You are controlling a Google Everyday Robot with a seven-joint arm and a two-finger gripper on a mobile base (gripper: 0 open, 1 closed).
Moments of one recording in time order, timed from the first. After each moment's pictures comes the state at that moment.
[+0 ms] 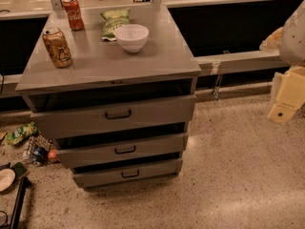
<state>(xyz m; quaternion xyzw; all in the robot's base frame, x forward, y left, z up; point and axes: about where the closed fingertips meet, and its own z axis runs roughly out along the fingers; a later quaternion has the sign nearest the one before) 0.438 -0.217 0.976 -0.60 0.78 -0.03 0.16</state>
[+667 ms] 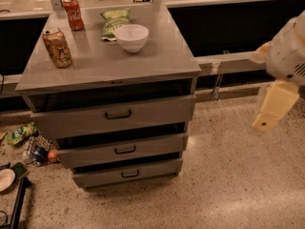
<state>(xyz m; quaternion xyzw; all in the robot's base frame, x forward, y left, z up) 0.445 -0.207 0.948 -0.60 0.78 -0.02 0.18</state>
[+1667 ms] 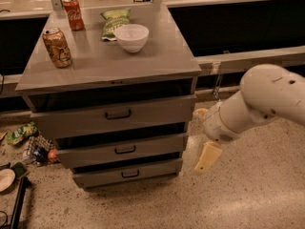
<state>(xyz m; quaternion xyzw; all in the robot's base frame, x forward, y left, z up) 0.472 -0.124 0.745 -0.64 0.73 0.10 0.22</state>
